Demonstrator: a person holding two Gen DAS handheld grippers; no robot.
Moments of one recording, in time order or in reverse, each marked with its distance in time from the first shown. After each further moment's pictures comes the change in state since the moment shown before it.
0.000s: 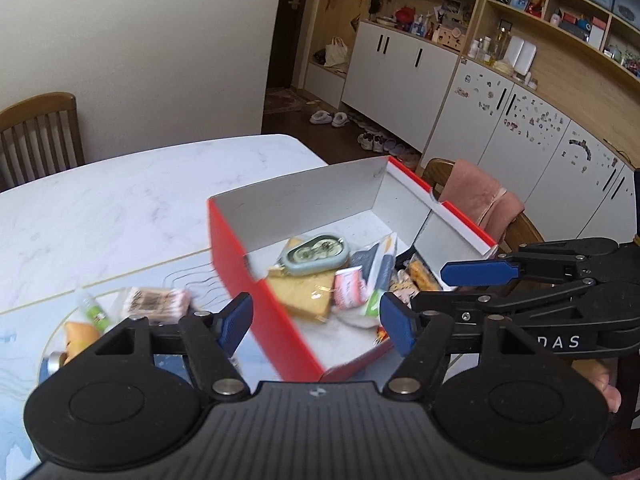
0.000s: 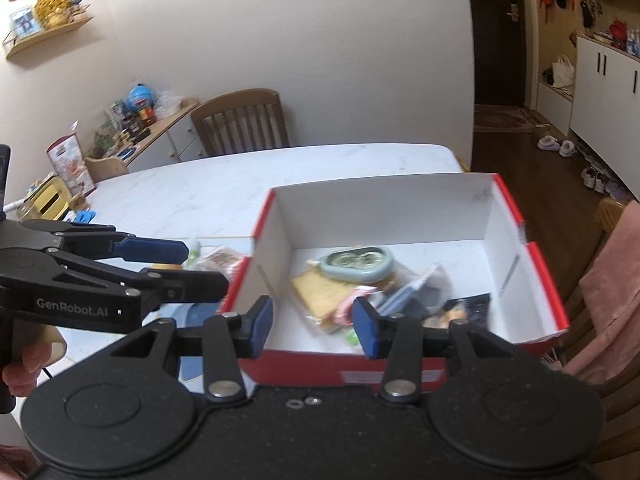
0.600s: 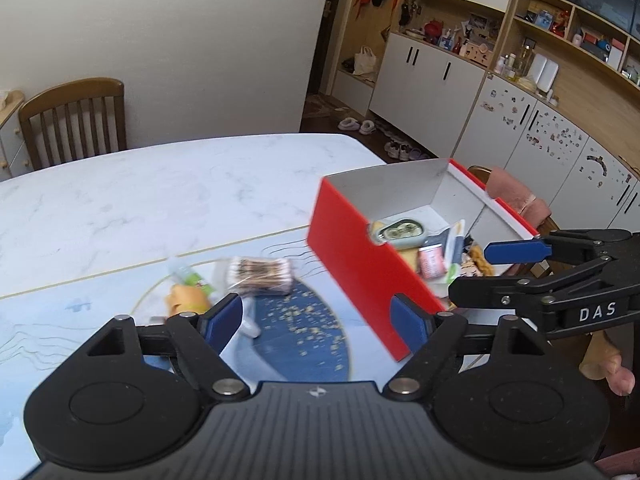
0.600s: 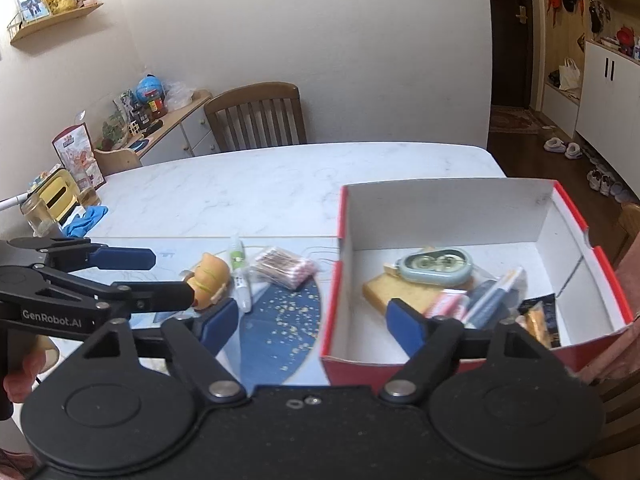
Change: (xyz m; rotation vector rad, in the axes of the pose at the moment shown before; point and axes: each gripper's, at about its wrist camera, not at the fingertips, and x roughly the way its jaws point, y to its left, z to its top) left arm -0.055 0.101 -0.037 -0.053 -0.023 0.041; right arm 0.028 0.083 0.006 0.000 0.006 -0.017
